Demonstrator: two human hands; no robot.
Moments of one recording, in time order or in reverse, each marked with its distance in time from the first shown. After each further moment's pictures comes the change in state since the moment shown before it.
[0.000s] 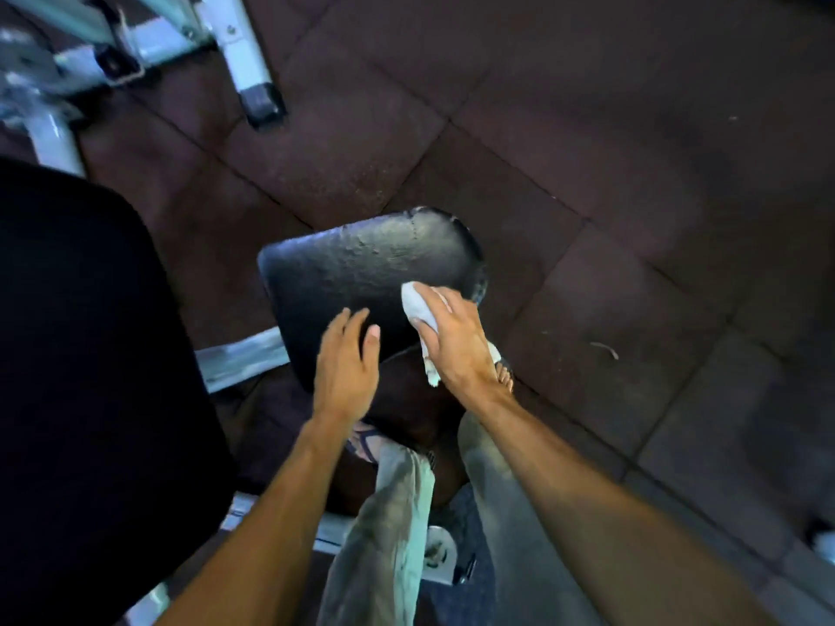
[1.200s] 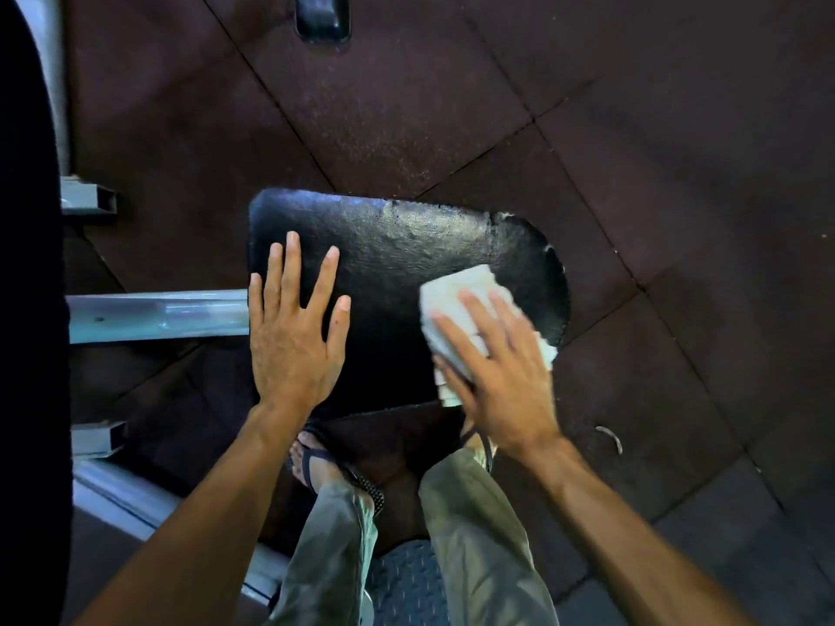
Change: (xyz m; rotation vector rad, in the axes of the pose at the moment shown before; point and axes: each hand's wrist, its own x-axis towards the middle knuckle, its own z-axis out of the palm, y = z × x) left_hand 0.090 -0.103 0.048 0.348 0.399 -0.012; right_hand 0.074 0.073 0.051 -0.481 0.080 -0.654
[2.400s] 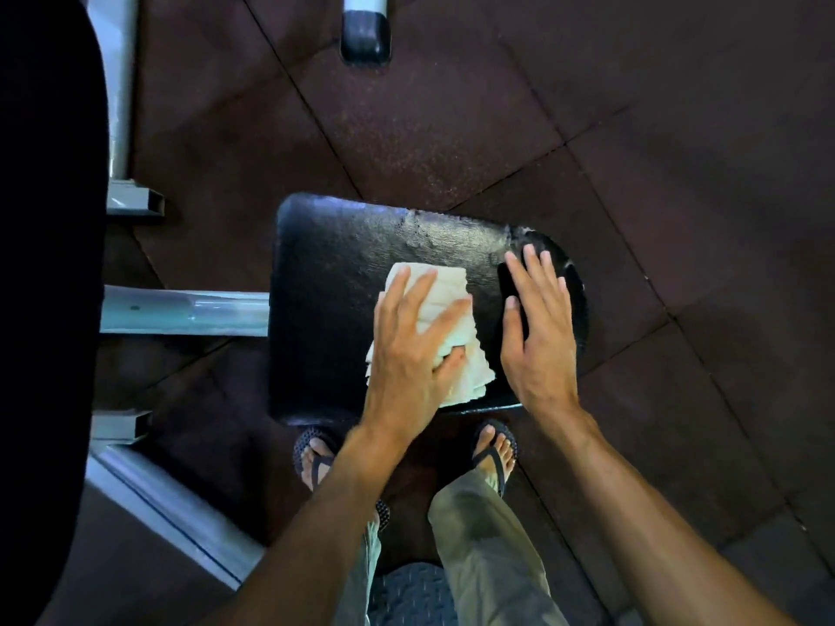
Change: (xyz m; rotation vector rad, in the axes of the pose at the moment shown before) left_hand -0.017 0.092 0.009 -0.365 0.013 0.188; right_hand 0.039 0.033 0.005 0.445 0.067 0.350
